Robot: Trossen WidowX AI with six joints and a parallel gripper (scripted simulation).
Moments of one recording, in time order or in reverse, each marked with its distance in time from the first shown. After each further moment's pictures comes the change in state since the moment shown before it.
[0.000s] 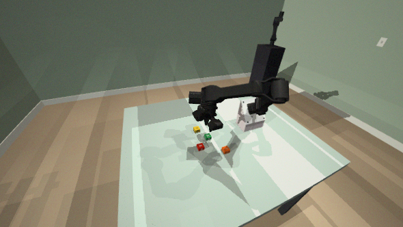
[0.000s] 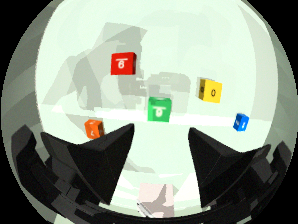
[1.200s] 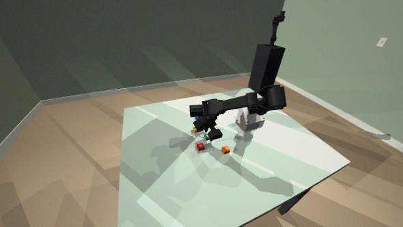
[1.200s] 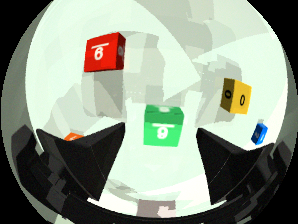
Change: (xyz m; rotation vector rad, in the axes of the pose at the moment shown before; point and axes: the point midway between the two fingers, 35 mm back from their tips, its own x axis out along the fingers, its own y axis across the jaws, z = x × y) arm 0.062 0.003 -0.006 0.006 0.007 0.009
